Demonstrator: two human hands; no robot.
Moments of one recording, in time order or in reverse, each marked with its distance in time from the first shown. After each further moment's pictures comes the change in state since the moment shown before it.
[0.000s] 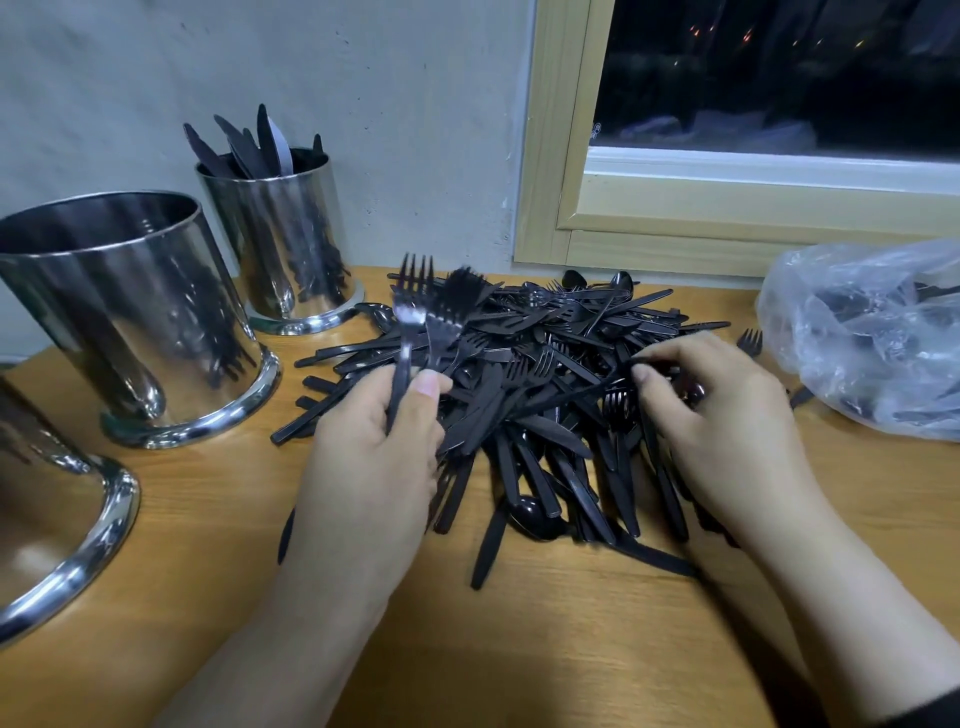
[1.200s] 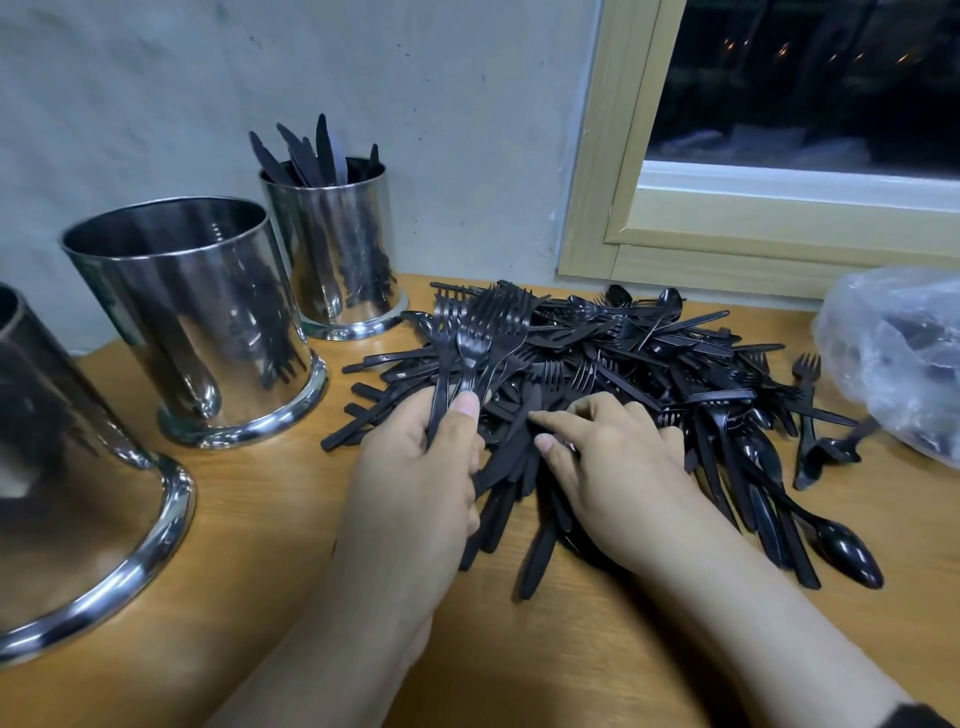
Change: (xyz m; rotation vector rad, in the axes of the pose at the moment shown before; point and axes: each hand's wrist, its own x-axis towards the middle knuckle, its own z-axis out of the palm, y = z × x) left_hand 0.002 -0.003 -0.017 -0.117 0.009 -0.125; right_hand -0.006 -0.068 0.064 -0.322 -0.545 0.028
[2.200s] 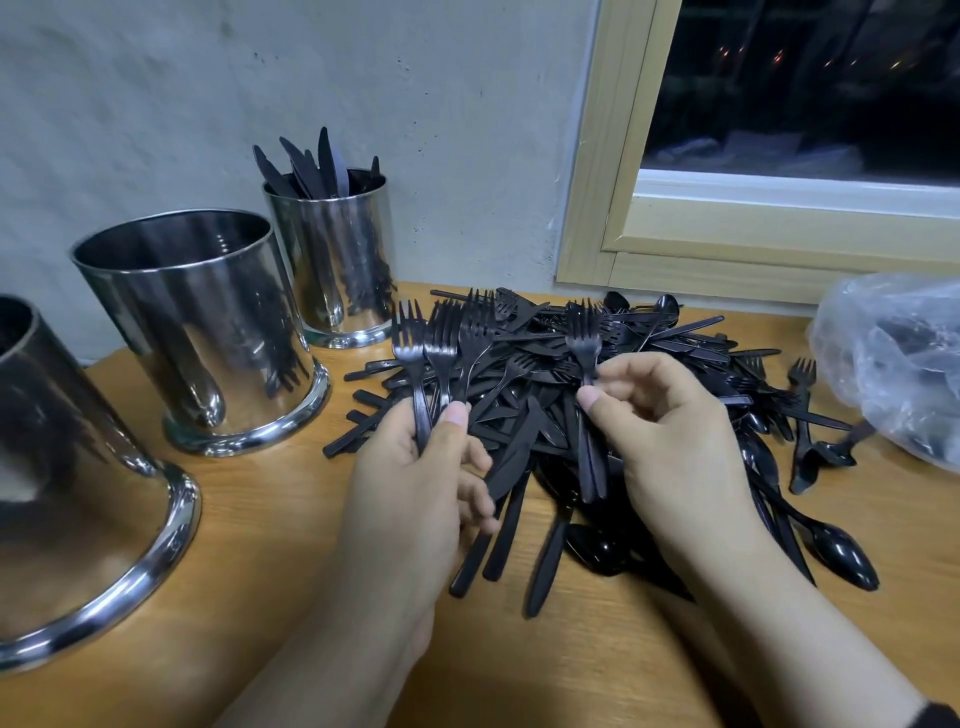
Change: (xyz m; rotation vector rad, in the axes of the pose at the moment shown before) left_hand 0.000 0.001 0.000 -0.058 0.012 -0.011; right_hand -0.005 0.004 -0.017 1.073 0.404 0.111
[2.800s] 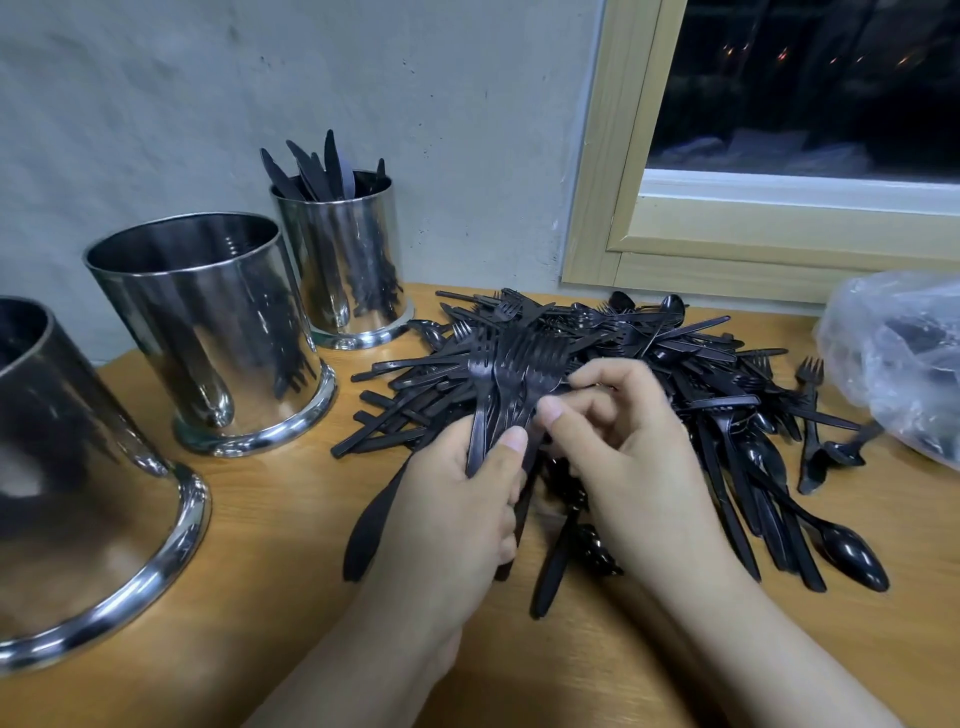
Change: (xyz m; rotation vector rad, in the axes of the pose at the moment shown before) left_hand -0.007 -0.003 0.006 0.046 -0.195 -0.099; right_hand -0.019 -0.006 0.022 0.103 -0.147 -0.067
